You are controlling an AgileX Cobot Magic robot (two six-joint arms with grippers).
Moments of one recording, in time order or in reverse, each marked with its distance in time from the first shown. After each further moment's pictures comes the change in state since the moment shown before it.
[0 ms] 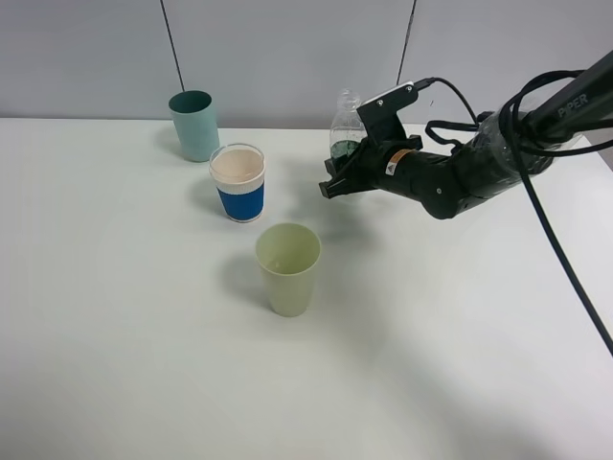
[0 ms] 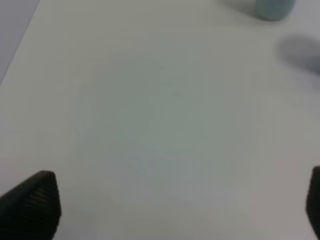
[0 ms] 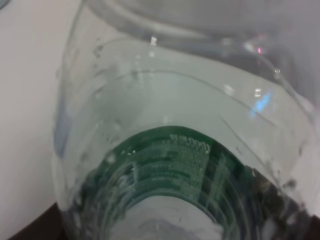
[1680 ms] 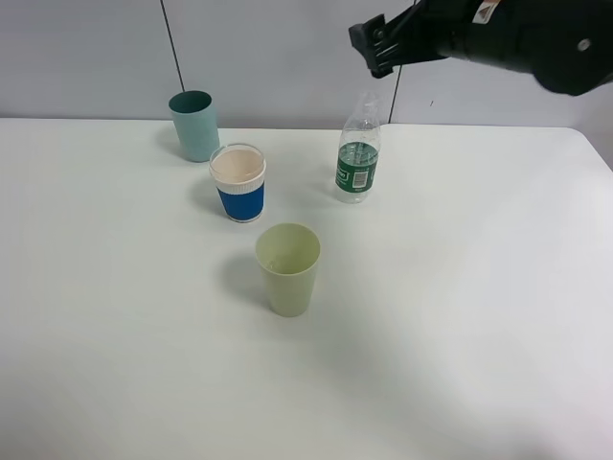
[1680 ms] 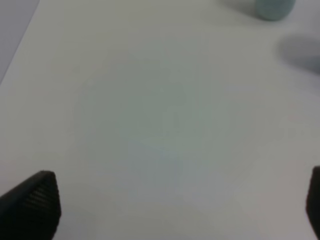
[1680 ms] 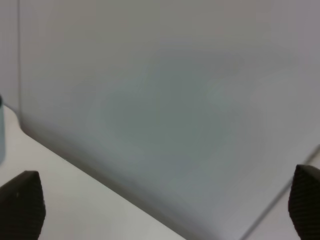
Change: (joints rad) left arm 0.000 0.000 0.000 0.000 0.000 0.000; right arm -0.037 -0.561 0.003 0.029 0.331 -0.149
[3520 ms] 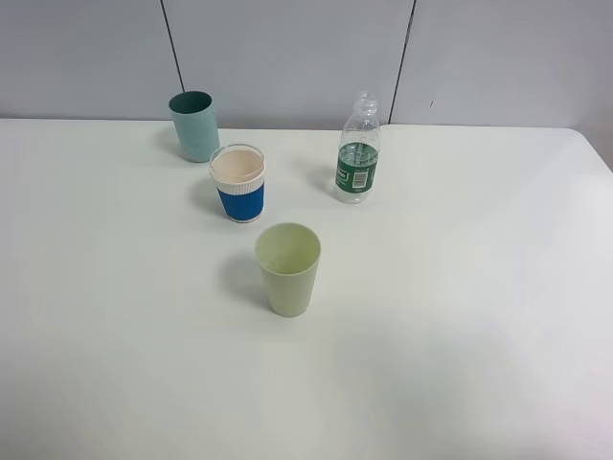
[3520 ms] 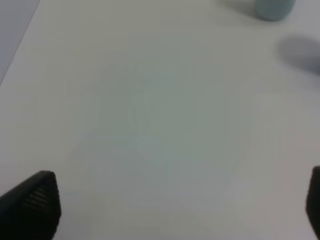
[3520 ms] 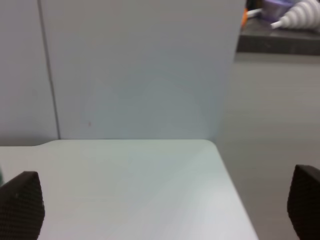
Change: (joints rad) left arm 0.000 0.000 0.000 0.000 0.000 0.000; right arm -0.379 -1.545 0.263 -0.123 1.187 0.300
